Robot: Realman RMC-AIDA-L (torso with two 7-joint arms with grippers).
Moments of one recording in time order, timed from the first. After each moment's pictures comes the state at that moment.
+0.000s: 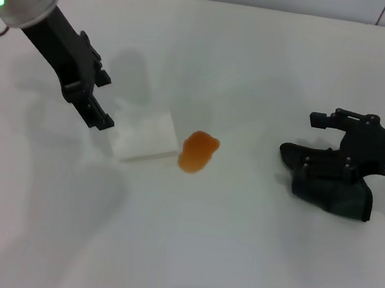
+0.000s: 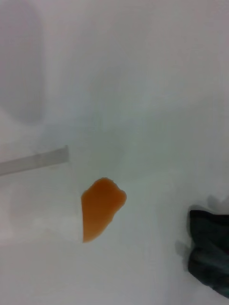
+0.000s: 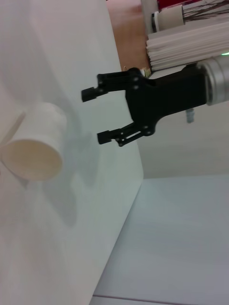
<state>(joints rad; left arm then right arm) -1.42 -2.08 2.85 -0.75 0.64 1.59 -1.41 0.41 2.01 -1.13 -0.86 -1.73 -1.33 1.41</state>
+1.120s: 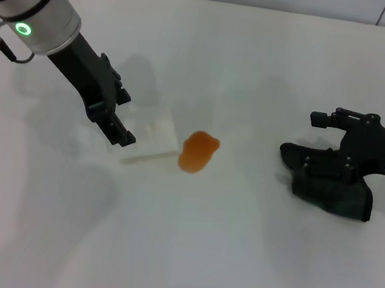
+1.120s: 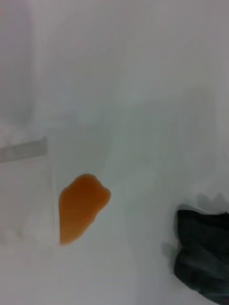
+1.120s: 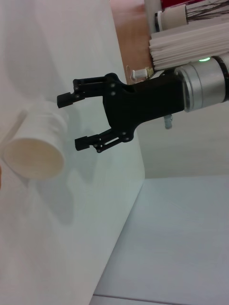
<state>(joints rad) -1.36 -2.08 2.85 -0.61 0.59 1.49 -1.46 0.42 2.01 -1.13 -0.86 -1.73 -1.33 1.41</state>
